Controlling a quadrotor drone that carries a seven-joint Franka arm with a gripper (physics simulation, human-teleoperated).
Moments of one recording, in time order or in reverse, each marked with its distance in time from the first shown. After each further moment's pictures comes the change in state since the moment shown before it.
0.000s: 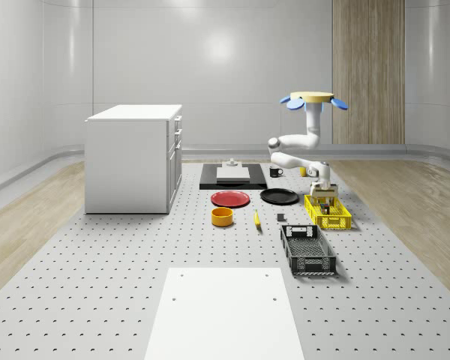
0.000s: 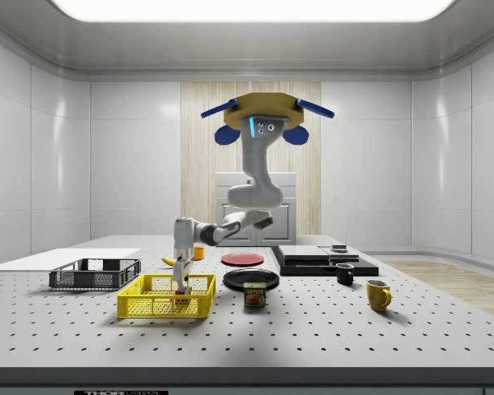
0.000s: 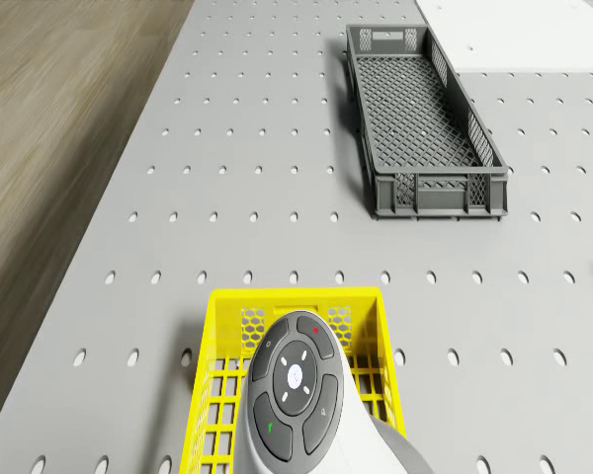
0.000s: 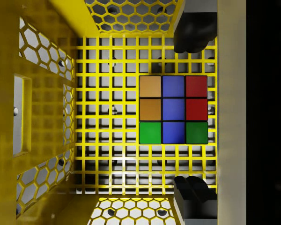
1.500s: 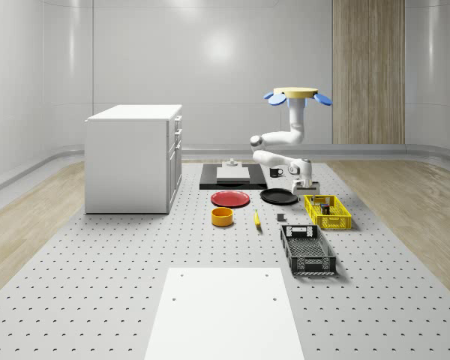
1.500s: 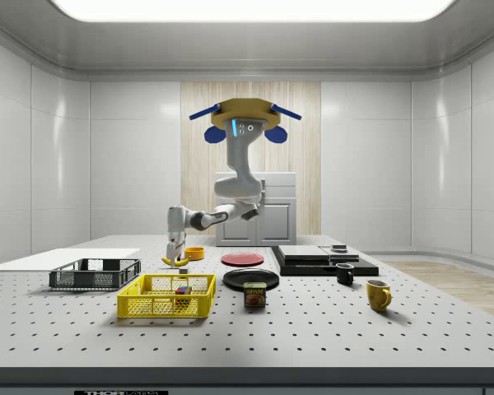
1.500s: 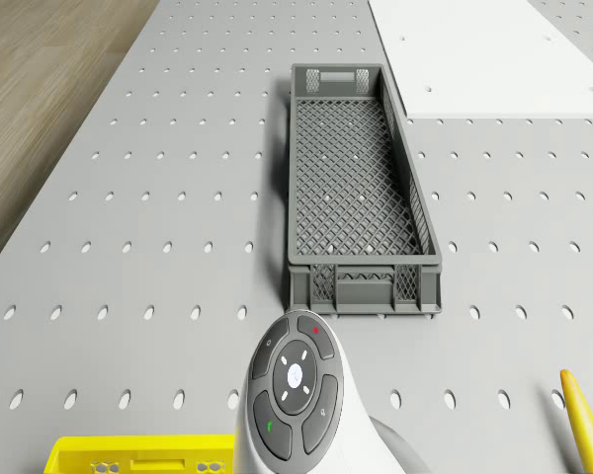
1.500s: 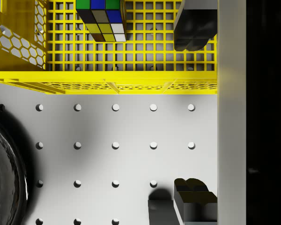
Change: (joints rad) arm 0.021 0.030 -0.005 -0.004 -0.016 -0.029 -0.016
